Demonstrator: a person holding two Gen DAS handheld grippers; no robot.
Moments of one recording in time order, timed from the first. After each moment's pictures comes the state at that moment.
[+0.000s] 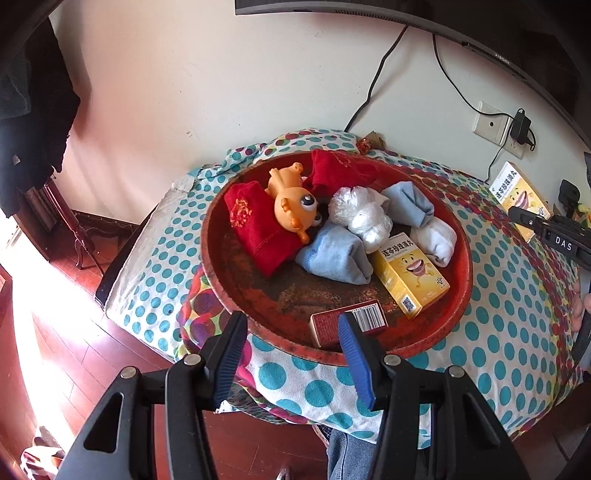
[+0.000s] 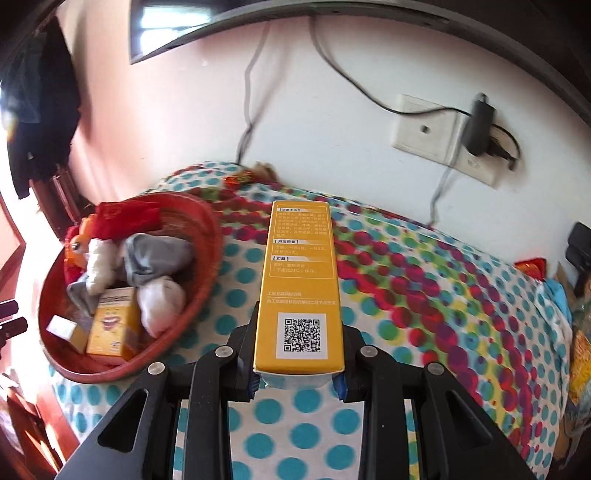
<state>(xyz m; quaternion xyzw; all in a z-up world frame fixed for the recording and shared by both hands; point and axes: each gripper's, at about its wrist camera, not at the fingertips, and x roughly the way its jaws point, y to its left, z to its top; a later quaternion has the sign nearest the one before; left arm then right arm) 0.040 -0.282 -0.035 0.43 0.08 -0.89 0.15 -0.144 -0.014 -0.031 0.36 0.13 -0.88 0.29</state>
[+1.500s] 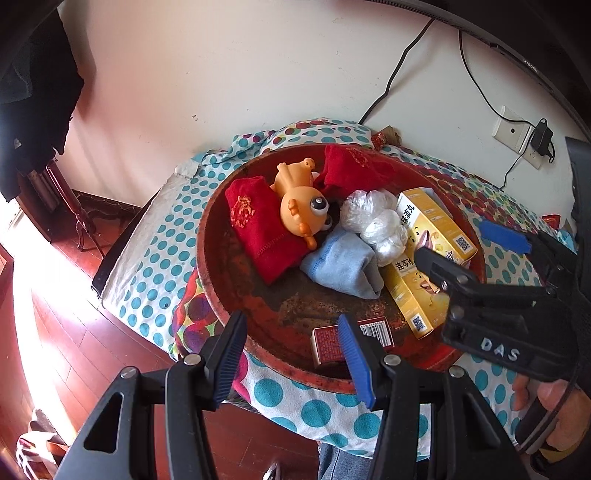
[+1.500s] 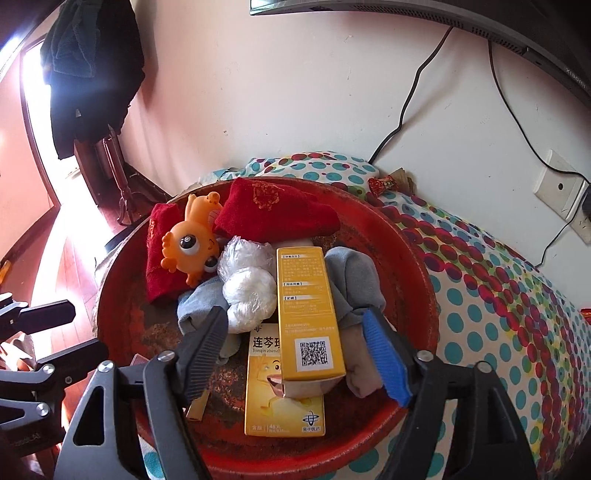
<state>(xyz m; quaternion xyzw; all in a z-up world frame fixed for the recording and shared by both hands) 0.013 -0.288 -0.043 0.45 0.10 -0.87 0.16 -0.081 -0.160 -0.049 0.36 0.17 -0.85 0.34</state>
